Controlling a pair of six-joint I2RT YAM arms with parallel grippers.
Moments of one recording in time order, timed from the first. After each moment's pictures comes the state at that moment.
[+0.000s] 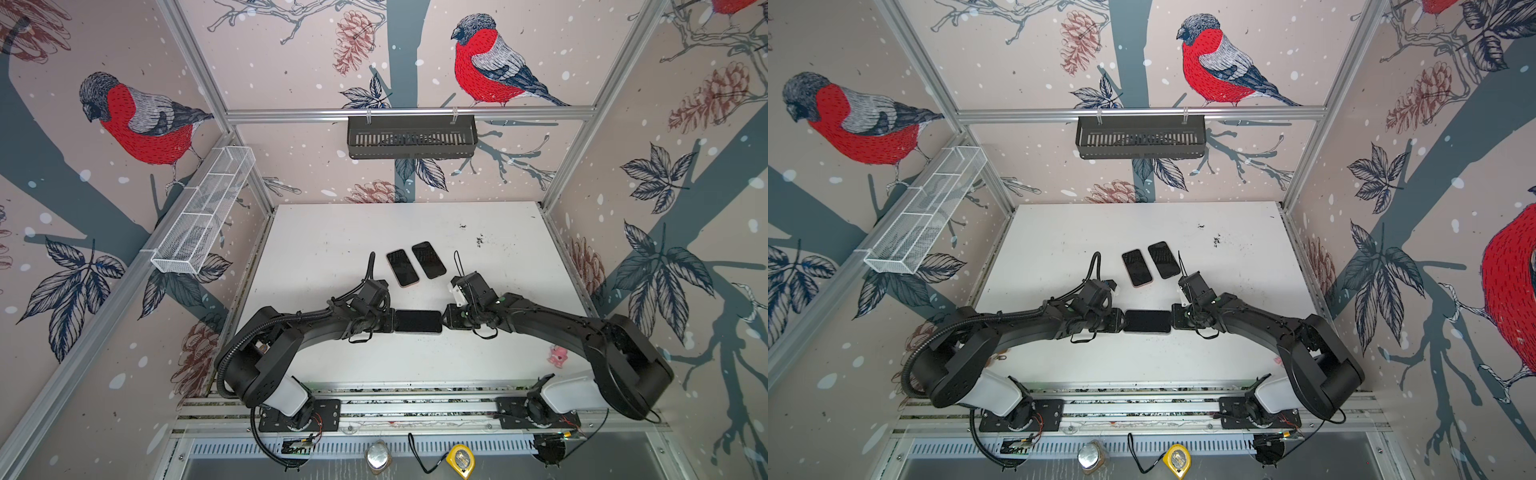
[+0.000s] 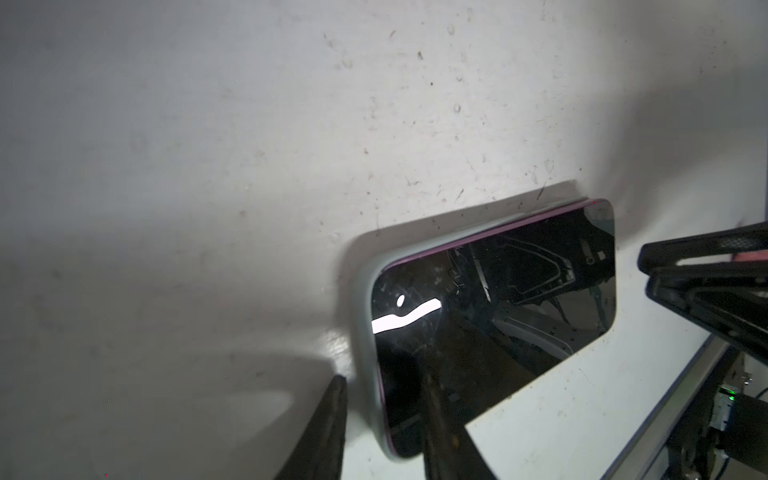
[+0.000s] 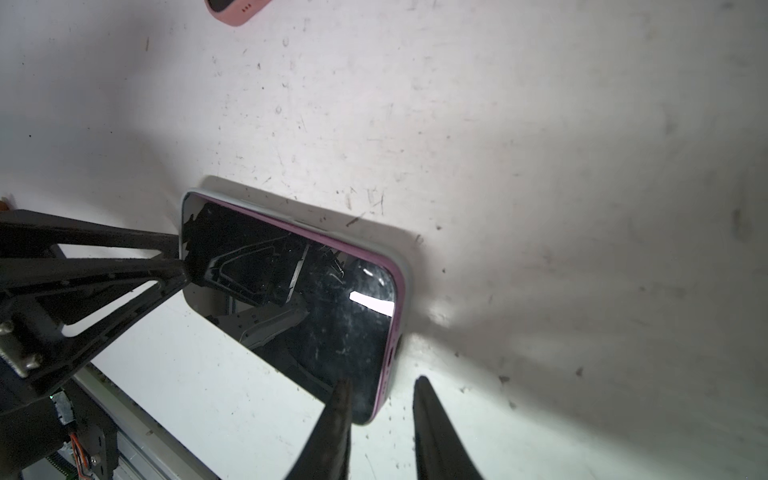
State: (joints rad) left arm -0.68 1.53 0.64 -0.11 0.24 -0.59; right arm 0.64 1.41 0.67 -0.31 -0.28 0.58
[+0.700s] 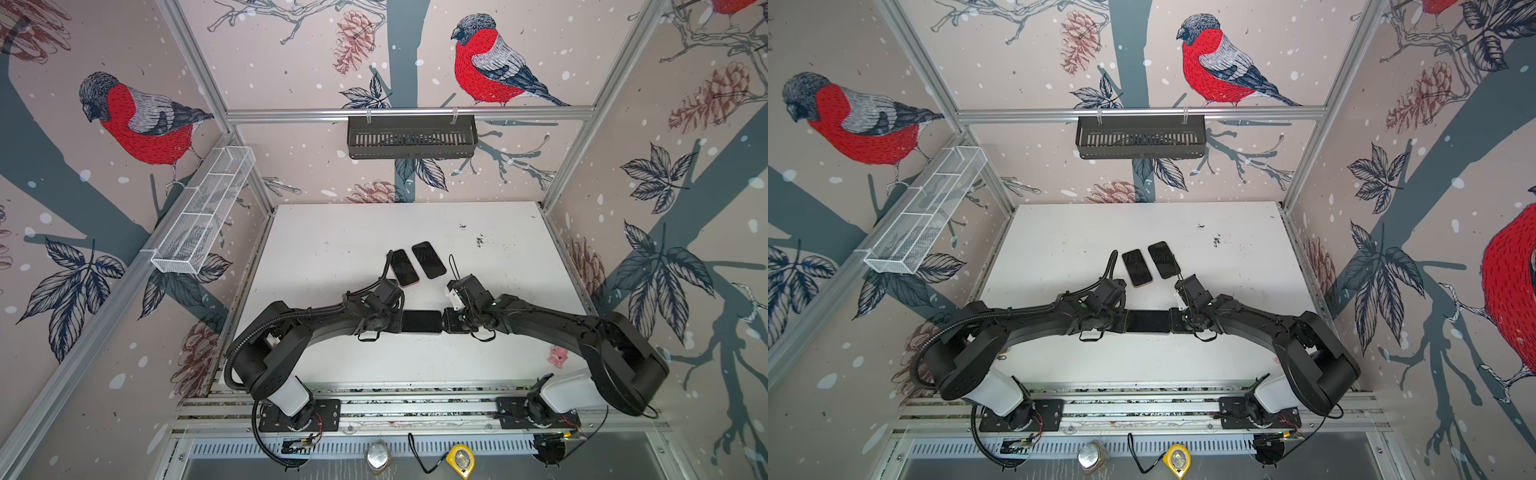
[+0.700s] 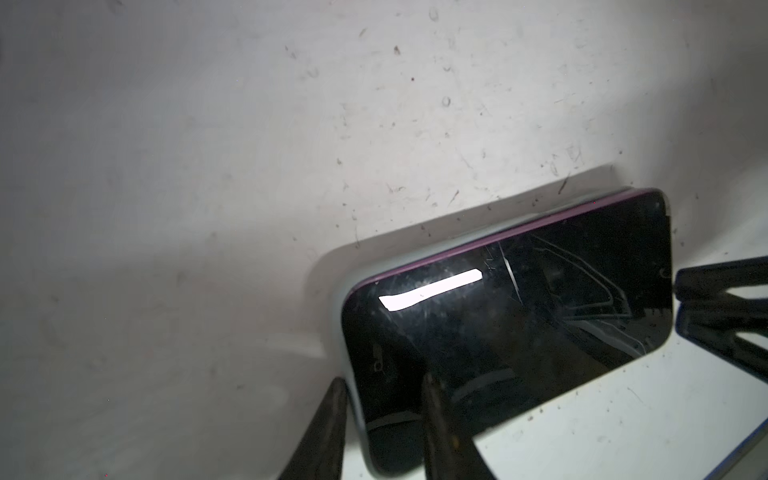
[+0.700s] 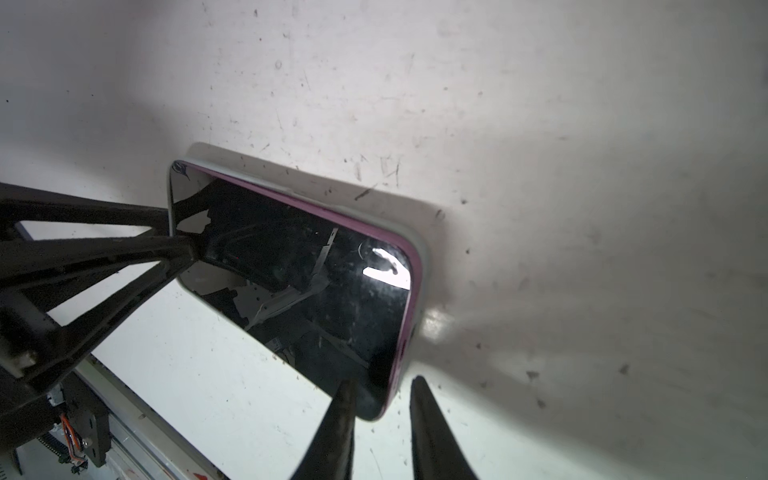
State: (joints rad) left arm -0.78 1.59 0.76 -0.25 0.09 -0.55; right arm 0.68 1.44 0.67 -0.31 -0.29 0.58
